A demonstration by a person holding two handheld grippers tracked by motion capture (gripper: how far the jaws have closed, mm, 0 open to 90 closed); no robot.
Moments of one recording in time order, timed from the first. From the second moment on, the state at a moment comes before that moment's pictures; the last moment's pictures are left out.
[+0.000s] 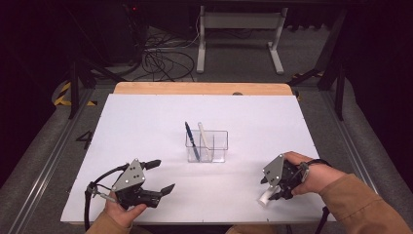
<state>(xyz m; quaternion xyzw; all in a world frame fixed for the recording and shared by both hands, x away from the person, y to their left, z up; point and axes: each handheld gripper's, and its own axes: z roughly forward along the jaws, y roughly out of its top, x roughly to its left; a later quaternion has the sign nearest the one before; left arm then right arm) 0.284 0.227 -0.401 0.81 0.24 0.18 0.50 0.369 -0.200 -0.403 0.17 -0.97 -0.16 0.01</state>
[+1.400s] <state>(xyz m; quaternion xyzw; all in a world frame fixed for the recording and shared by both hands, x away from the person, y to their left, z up) 0.284 0.227 -0.402 0.82 0.24 0.19 0.49 0.368 -0.192 -0.425 0.23 -0.97 -0.10 0.02</state>
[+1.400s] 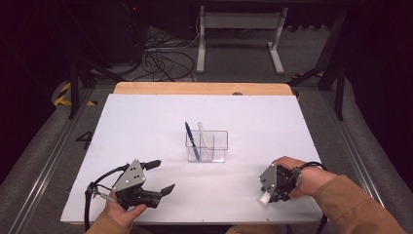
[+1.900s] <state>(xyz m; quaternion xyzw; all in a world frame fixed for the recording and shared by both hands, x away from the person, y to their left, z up) 0.284 0.227 -0.402 0.82 0.24 0.19 0.49 0.367 -0.190 -0.425 0.25 -0.96 -0.09 0.01</state>
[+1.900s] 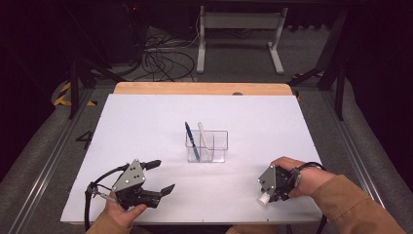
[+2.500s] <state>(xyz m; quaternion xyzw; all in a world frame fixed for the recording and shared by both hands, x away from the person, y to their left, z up) 0.284 0.227 -0.402 0.82 0.24 0.19 0.49 0.365 -0.189 -0.424 0.26 -0.96 -0.09 0.02</state>
